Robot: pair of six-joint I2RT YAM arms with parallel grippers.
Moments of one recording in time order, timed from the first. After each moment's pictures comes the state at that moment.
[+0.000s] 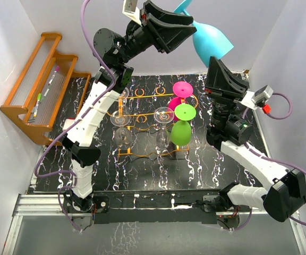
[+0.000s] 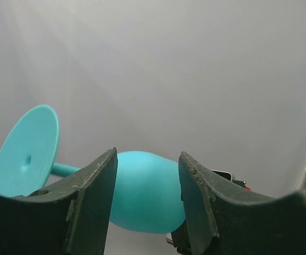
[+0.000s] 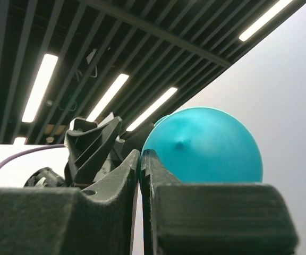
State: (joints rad) left arm -0.67 1.97 2.51 0.25 0.62 -0.67; right arm 0.55 1.19 0.94 1.53 0.12 0.42
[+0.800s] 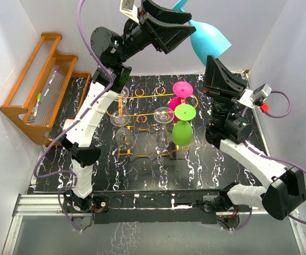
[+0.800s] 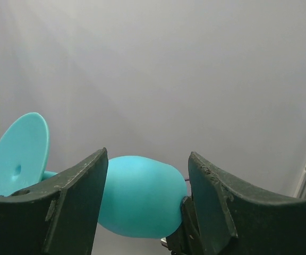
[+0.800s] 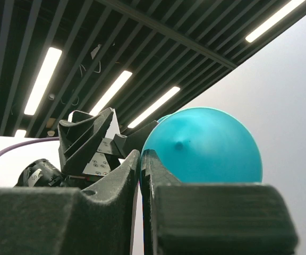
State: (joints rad) left arm -0.67 1.98 2.55 0.22 0.62 -0.68; right arm 0.55 1.21 0.96 1.53 0.10 0.39
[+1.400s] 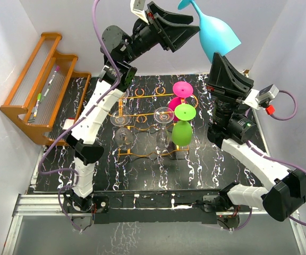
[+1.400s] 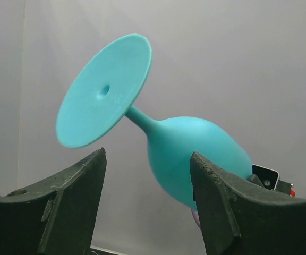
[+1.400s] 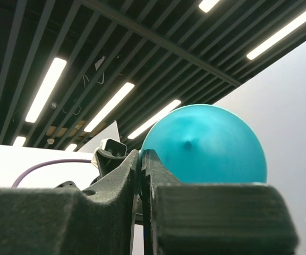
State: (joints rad) left arm -0.67 2.02 2.55 0.14 0.55 -0.63; right arm 0.55 1.19 1.00 1.53 0.09 0.35
